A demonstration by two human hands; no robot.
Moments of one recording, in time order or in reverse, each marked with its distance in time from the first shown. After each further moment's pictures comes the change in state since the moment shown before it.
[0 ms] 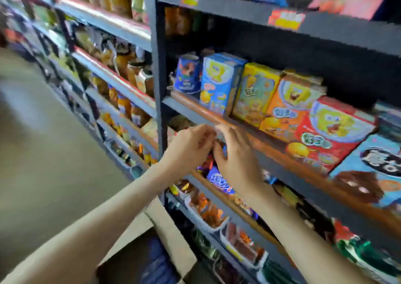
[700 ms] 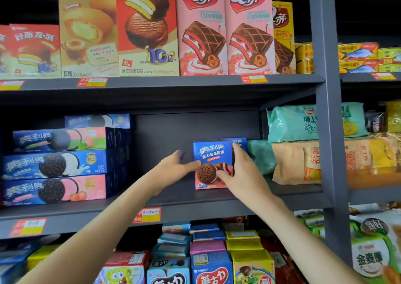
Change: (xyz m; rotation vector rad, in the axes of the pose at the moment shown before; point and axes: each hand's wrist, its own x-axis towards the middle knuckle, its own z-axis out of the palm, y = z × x) left_hand 0.165 0.391 0.066 -0.379 -0.522 0.380; right_hand -0.008 0.075 -0.413 -0.503 0.488 0.620
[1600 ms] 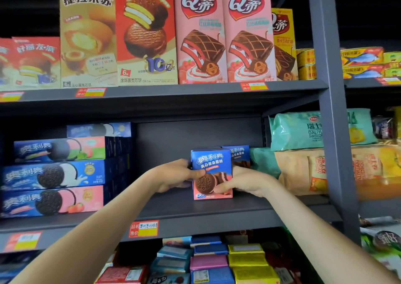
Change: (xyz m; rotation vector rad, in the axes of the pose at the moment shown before) left_hand 0.034 0.009 -0.001 -0.184 -0.347 -0.086; right_hand 0.066 0.046 0.015 0.612 -0.707 0.129
